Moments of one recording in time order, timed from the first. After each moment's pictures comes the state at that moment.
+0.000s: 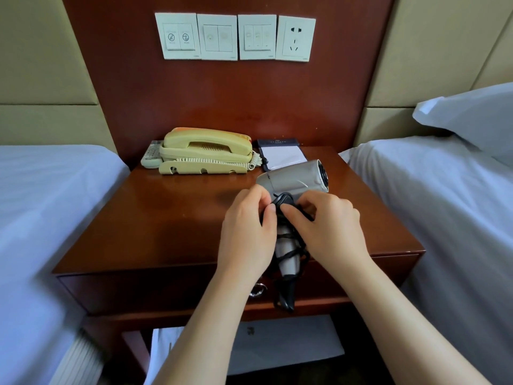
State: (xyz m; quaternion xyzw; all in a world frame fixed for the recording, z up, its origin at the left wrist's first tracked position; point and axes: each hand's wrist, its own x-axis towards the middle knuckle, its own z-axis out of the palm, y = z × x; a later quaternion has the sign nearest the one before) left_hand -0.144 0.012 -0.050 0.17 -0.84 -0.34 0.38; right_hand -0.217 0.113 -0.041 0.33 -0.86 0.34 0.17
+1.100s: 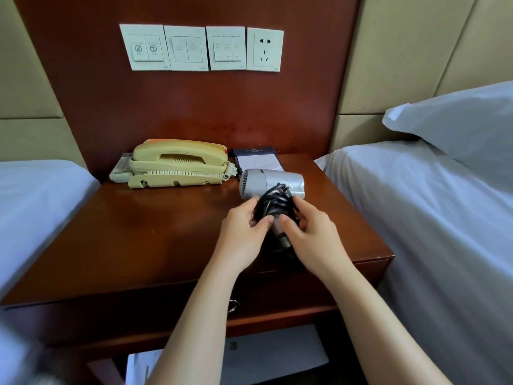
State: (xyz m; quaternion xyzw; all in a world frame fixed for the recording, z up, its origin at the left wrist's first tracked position) left_hand -0.190 0.009 -0.064 0.13 -0.80 -0.55 0.22; right_hand -0.241 0.132 -0.050 0.31 -0.81 0.50 0.03
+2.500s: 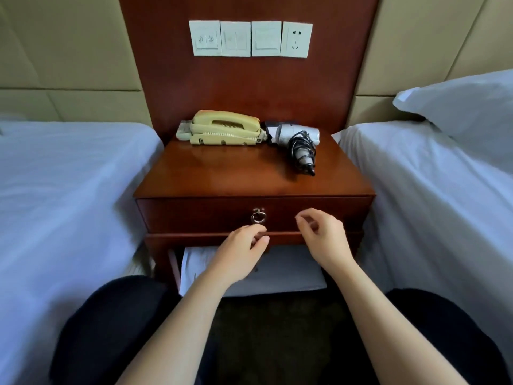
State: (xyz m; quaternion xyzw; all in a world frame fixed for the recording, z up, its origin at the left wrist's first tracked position) left_hand -0.017 0.061 -0.104 0.18 -0.91 -0.35 0.12; right_hand -0.130 0.202 -0.093 0.33 -0.85 0.42 0.05
